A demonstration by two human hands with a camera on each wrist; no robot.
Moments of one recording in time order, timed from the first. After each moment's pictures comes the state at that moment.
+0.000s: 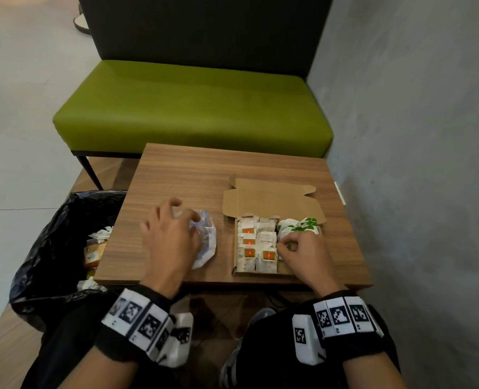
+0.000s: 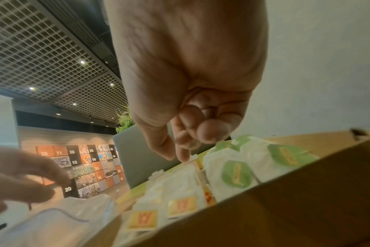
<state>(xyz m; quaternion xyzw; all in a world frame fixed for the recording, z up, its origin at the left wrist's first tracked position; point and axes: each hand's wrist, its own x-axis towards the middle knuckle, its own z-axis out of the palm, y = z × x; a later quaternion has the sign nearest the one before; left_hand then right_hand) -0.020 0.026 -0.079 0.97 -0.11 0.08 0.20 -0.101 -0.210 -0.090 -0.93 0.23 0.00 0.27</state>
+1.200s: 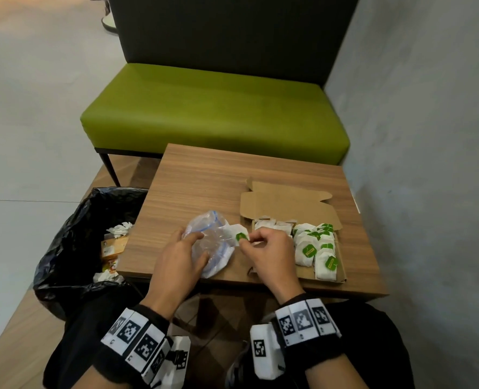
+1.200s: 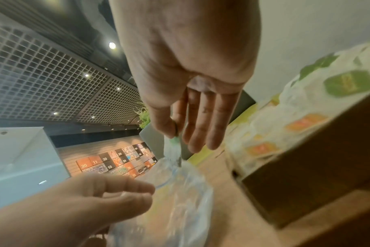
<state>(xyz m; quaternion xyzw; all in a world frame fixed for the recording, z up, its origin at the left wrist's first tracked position) -0.038 0.067 -0.110 0.94 -0.09 -0.05 0.32 -0.077 -0.114 -0.086 -0.88 0.18 -0.10 0.43</state>
